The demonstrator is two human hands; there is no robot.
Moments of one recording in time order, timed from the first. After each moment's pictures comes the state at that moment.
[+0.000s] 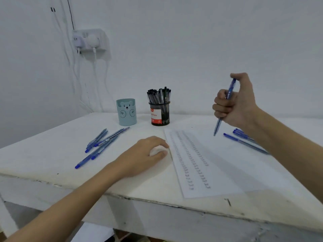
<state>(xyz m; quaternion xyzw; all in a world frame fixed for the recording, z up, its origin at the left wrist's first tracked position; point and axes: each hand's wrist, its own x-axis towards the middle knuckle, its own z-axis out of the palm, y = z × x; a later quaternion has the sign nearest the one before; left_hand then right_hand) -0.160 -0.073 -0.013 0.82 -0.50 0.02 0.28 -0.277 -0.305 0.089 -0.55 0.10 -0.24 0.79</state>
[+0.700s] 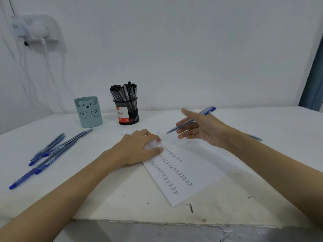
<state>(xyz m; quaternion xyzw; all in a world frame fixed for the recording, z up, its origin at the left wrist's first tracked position) -0.149 -0.168 -0.012 0.85 -0.52 0.01 0.10 -0.289 -0.337 0.028 -0.72 0.19 -0.17 0.64</state>
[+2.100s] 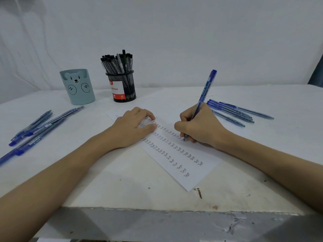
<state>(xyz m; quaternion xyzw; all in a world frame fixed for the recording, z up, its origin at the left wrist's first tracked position) -0.144 -0.165 -0.024 0.84 -0.49 -0.01 0.21 -0.288 -0.301 -0.014 -0.84 0.12 -0.27 0.45</state>
